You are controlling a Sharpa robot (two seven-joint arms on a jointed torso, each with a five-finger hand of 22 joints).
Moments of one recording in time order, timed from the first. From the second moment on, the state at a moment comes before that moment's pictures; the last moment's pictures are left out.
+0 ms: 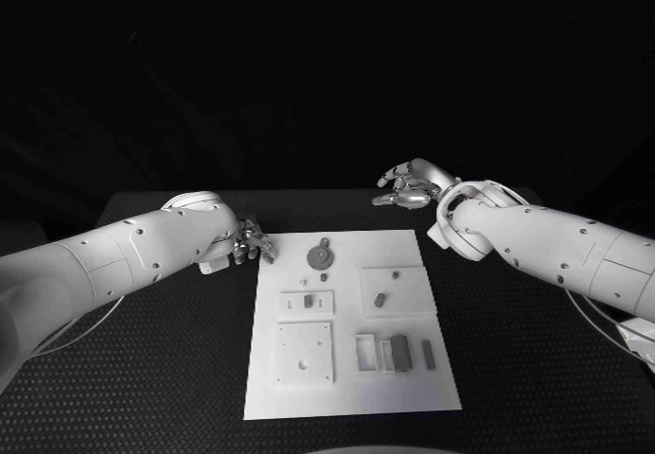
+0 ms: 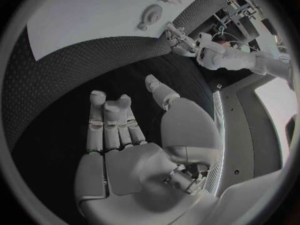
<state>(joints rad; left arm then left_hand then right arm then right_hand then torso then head) 1.33 -0.46 -0.20 0.91 -1.02 0.14 -0.40 0.91 0.01 0.48 -0.20 0.05 1.03 0.05 0.36 0.66 1.25 -0.05 0.87 0.79 1.03 -0.16 1.47 0.67 0.01 1.20 -0.25 0.50 1.31 1.22 -0.66 0.01 1.15 -1.08 -0.39 0.00 1.02 -0.16 0.53 -0.20 0.05 0.77 0.18 0.23 0.49 0.85 0.08 1.19 0.91 1.02 -0.03 1.44 0.87 0.25 0.98 0.04 0.95 1.31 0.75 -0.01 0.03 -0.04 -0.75</state>
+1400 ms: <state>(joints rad) 1.32 -0.70 -0.24 1.38 -0.82 -0.15 -0.49 0.91 0.04 0.53 -0.25 0.05 1.11 0.00 0.38 0.65 1.31 -0.09 0.88 0.76 1.06 -0.17 1.49 0.66 0.01 1.23 -0.26 0.54 1.31 1.22 -0.68 0.01 1.16 -1.08 -0.39 0.00 1.02 -0.16 0.53 -0.20 0.05 0.77 0.19 0.23 0.49 0.85 0.08 1.20 0.91 1.02 -0.03 1.44 0.87 0.25 0.98 0.04 0.95 1.31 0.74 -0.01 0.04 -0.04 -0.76</state>
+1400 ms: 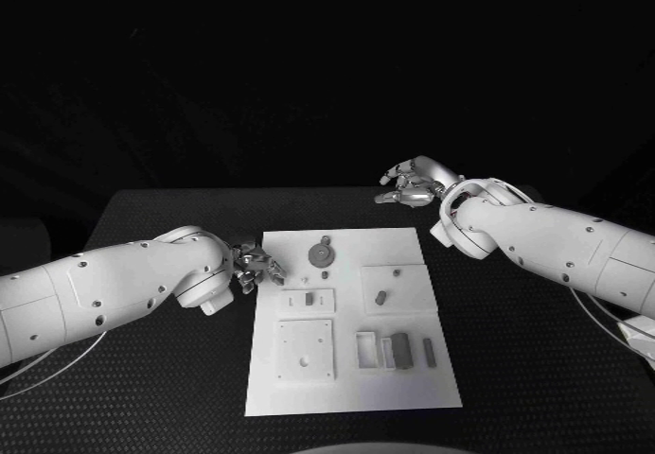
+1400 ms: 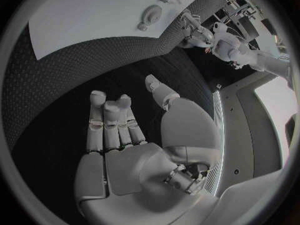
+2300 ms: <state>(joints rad) 1.29 -0.71 -0.24 1.45 -0.88 -0.18 -0.55 0.91 0.04 0.53 -0.25 0.05 1.12 0.00 0.38 0.65 1.32 -0.09 0.88 0.76 1.07 -0.17 1.49 0.66 0.01 1.24 -0.26 0.55 1.31 1.22 -0.67 0.01 1.16 -1.08 -0.39 0.00 1.02 -0.16 0.53 -0.20 0.05 0.77 0.19 0.23 0.49 0.85 0.08 1.20 0.91 1.02 -0.03 1.44 0.86 0.25 0.98 0.04 0.95 1.31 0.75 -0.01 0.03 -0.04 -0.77</state>
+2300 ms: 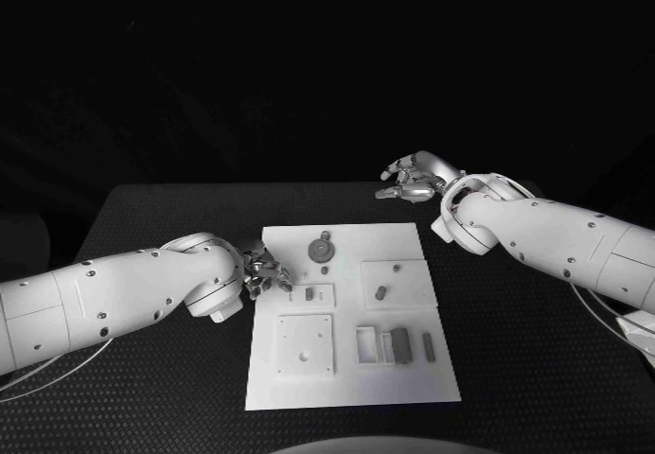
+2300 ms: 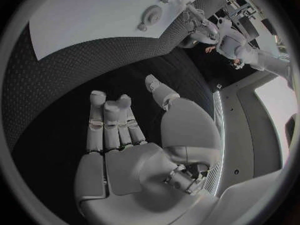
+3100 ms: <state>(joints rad) 1.28 -0.69 -0.24 1.46 -0.92 -0.18 -0.57 0.91 0.04 0.53 -0.25 0.05 1.12 0.01 0.38 0.65 1.32 -0.09 0.88 0.76 1.08 -0.17 1.49 0.66 0.01 1.25 -0.26 0.55 1.31 1.22 -0.68 0.01 1.17 -1.08 -0.39 0.00 1.02 -0.16 0.53 -0.20 0.05 0.77 0.19 0.23 0.49 0.85 0.08 1.20 0.90 1.02 -0.03 1.44 0.86 0.25 0.98 0.04 0.95 1.31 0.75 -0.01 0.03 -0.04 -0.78</state>
